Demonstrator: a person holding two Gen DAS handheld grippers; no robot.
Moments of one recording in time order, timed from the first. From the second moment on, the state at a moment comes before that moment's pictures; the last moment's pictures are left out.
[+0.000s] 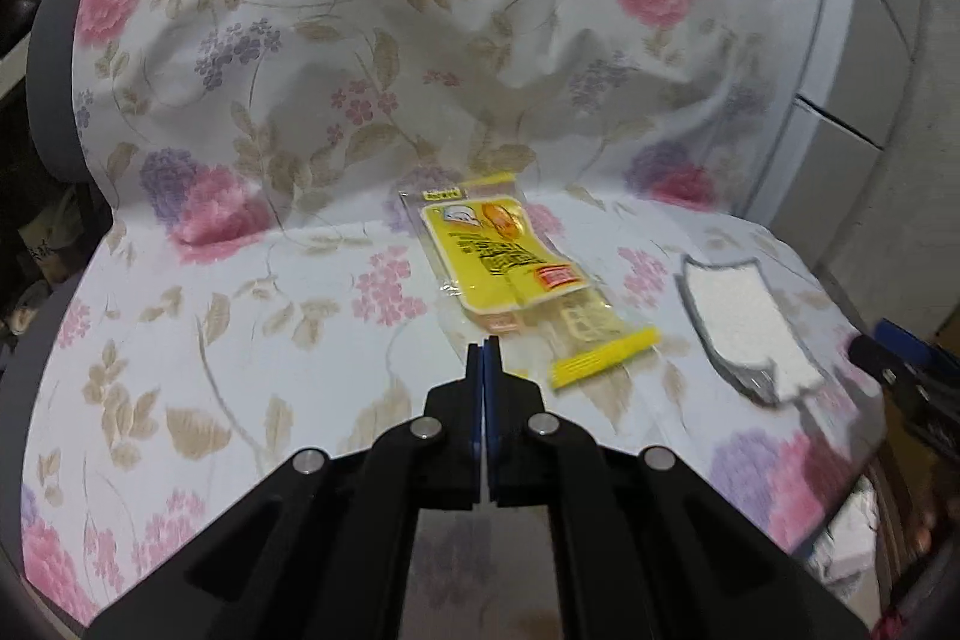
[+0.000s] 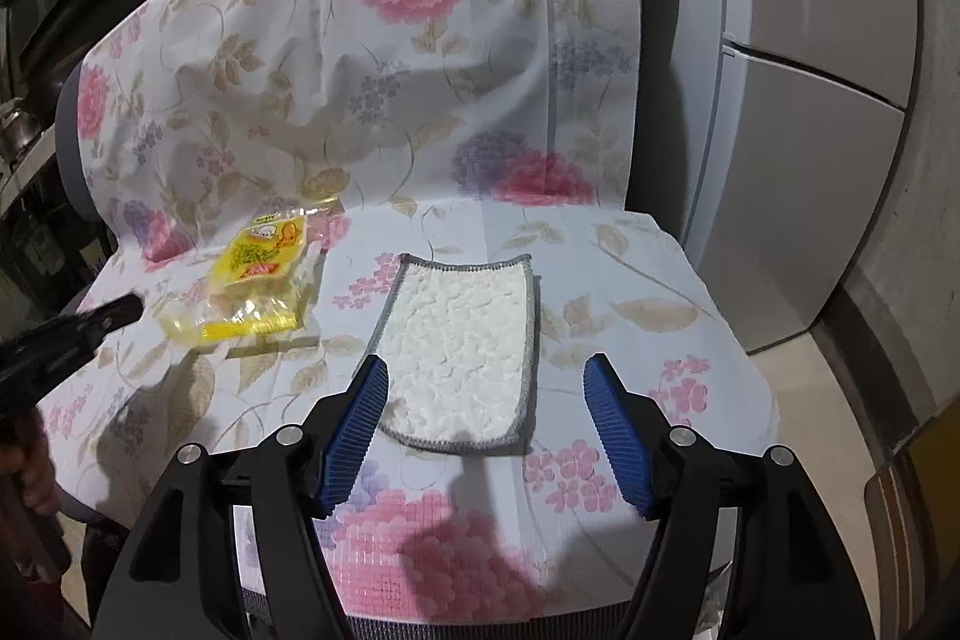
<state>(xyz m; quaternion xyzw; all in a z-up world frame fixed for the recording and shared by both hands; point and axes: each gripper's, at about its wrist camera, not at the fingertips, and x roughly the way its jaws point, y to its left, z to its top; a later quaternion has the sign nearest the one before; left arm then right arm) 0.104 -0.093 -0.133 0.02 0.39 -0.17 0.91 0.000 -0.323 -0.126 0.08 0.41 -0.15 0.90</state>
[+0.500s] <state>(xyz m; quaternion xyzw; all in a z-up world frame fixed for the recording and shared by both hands) 0.176 -0.157 -0.163 0.04 0.42 -0.11 0.90 0.013 -0.330 -0.127 0.08 0.40 -0.14 0.90</state>
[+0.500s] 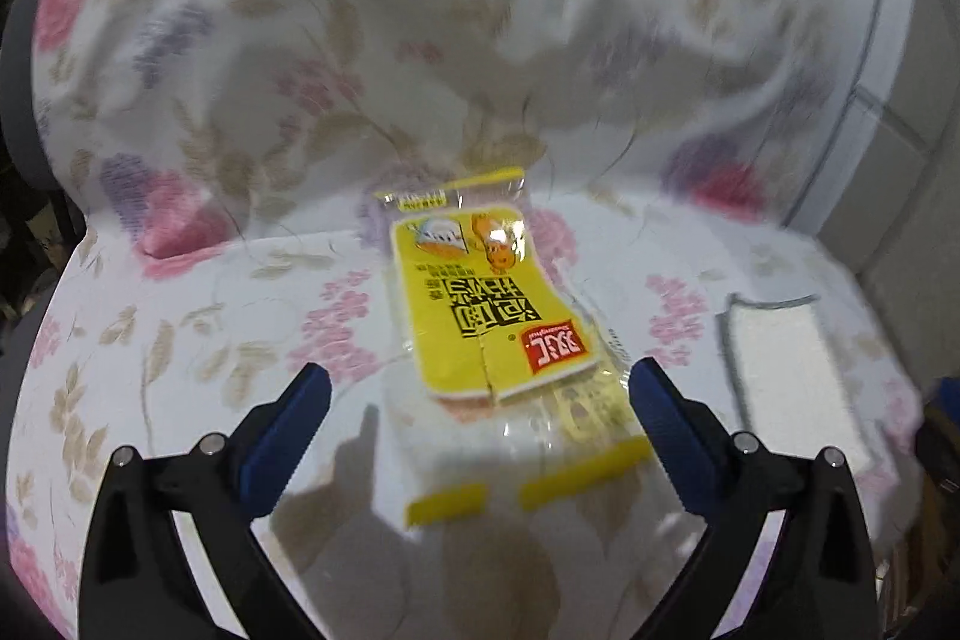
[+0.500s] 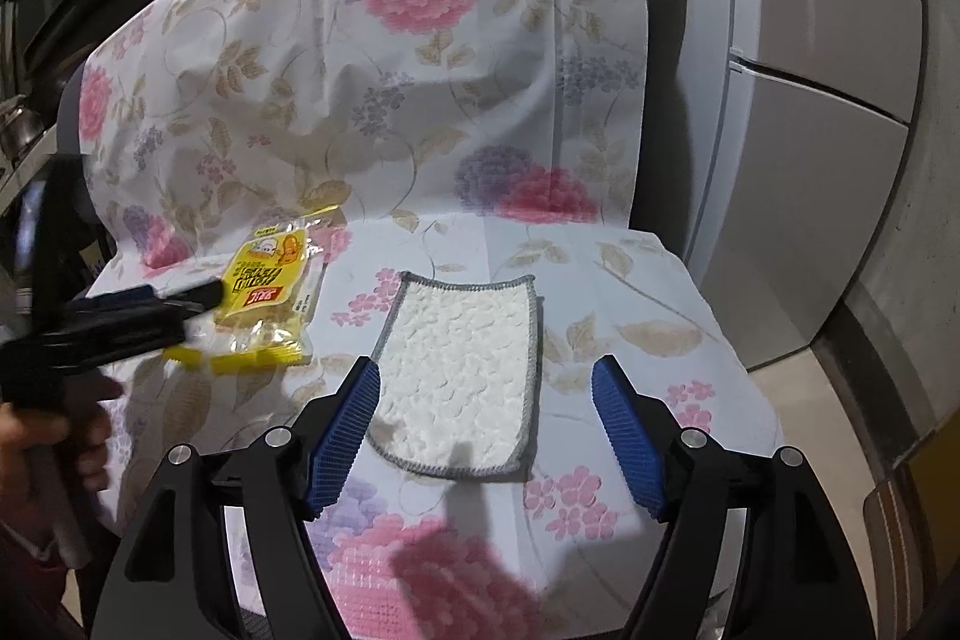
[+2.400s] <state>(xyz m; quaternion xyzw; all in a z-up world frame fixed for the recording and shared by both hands) 0.074 -0.137 -0.116 0.03 0.37 -0.18 0.91 0.002 -0.327 -0.107 0.08 0.39 -0.15 0.90</state>
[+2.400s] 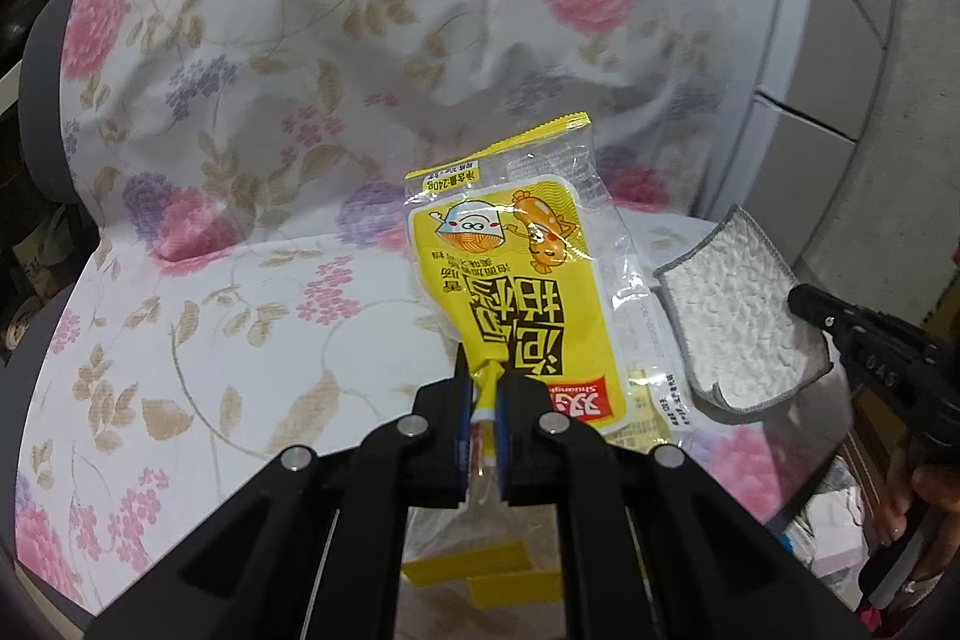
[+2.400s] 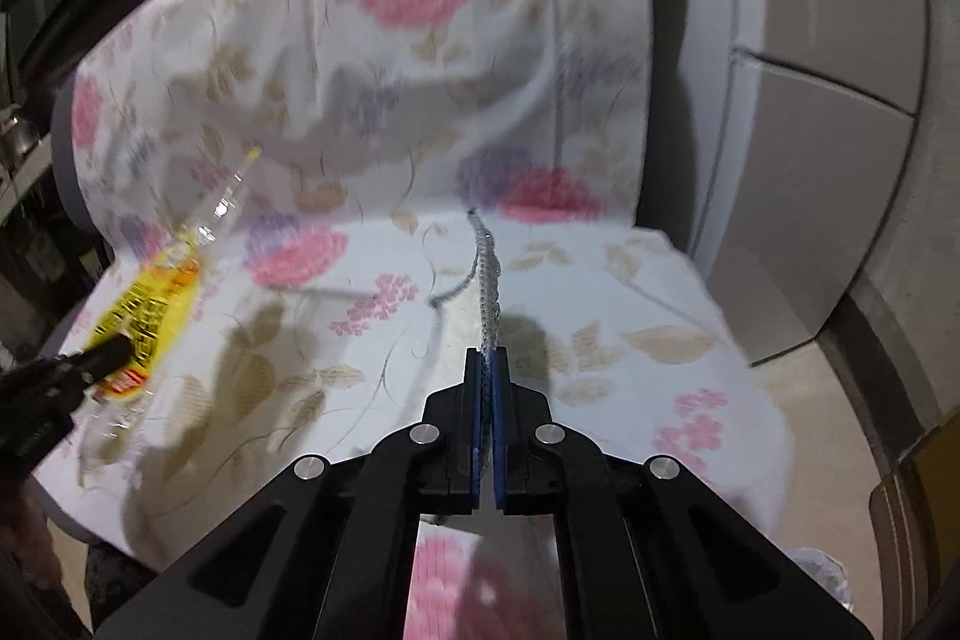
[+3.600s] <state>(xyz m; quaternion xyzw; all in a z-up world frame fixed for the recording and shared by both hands) -0.120 -0.407 -0.173 0.16 0.37 -0.51 0.76 -0.306 -0.430 -0.129 0.20 0.35 -0.41 0.82</state>
